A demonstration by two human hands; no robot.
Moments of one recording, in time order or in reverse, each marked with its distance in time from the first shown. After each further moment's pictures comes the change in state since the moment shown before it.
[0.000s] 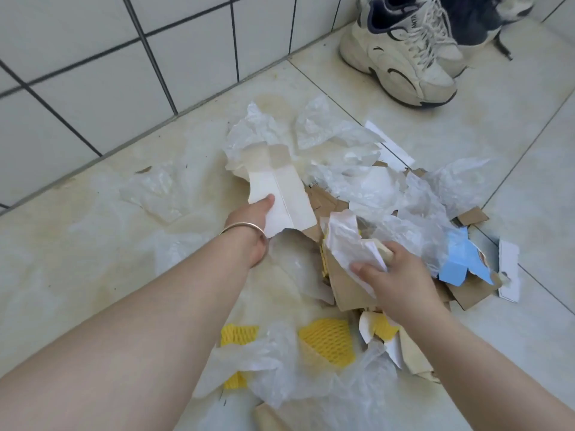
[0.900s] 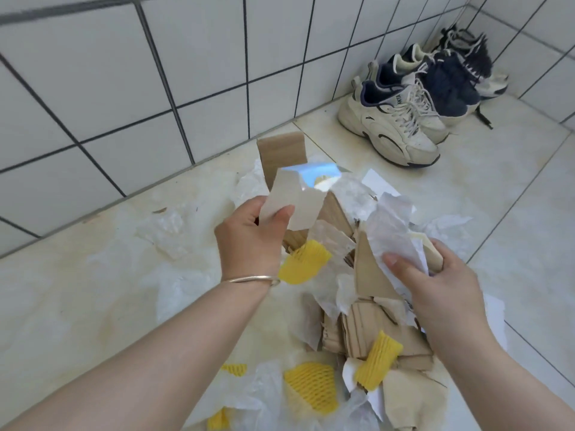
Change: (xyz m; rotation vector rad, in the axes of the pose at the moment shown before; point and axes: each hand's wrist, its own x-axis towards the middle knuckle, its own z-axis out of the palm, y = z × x) left_hand -0.077 0.030 0.020 0.375 0.188 0.876; right_hand -0.012 -0.042 -0.062 0.388 0.219 -0.191
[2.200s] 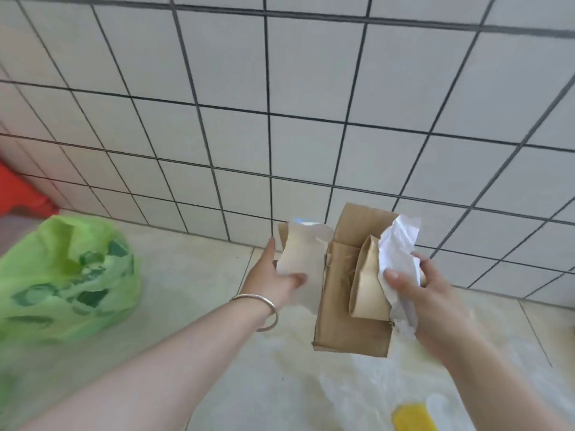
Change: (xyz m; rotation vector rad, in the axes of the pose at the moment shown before) left_hand -0.109 0.084 -0.327 0.005 0.384 -0.409; right_hand -0.130 -0.186 0.168 0.072 -1.109 -0.139
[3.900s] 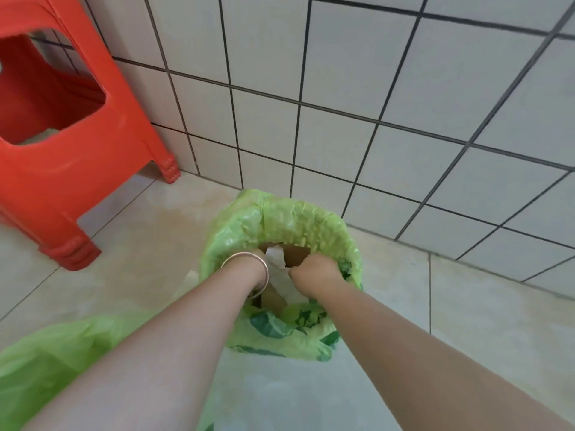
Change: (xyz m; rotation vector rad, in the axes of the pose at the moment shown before) left_hand 0.167 -0.240 -0.395 1.163 -0.224 -0.400; right_hand 0.089 0.118 0.583 -1.085 -0.328 0.194
